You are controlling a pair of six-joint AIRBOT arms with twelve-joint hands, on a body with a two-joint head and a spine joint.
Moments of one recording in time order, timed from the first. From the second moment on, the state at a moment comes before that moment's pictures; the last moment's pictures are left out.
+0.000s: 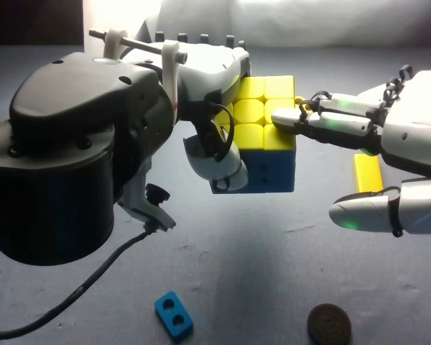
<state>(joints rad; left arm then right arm) 0.12 -1.15 0.76 -1.71 -0.83 2.49 -0.57 -0.79 0.84 -0.31 0.60 -0.76</state>
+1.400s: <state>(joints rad) 0.12 -1.15 0.76 -1.71 -0.83 2.49 -0.60 -0.79 0.83 -0.35 0.61 -0.81</state>
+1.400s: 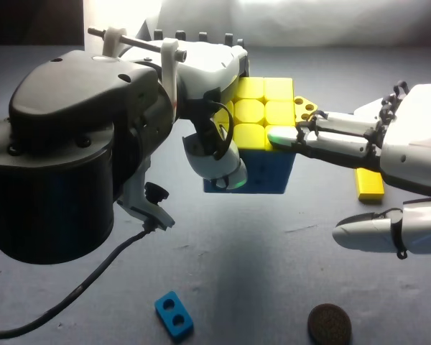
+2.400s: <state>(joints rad) 0.12 -1.15 0.76 -1.71 -0.85 2.49 -0.61 -0.82 0.82 -0.26 0.58 -0.89</state>
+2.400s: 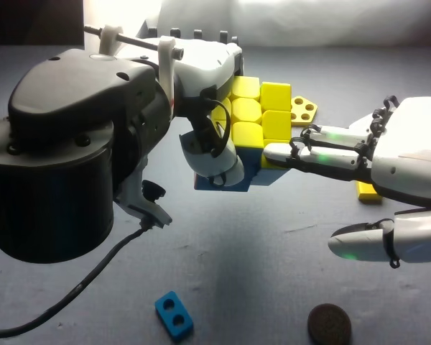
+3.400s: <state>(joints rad) 0.10 -1.15 0.76 -1.71 -0.85 2.49 -0.61 -0.88 0.84 -0.19 0.49 -0.95</state>
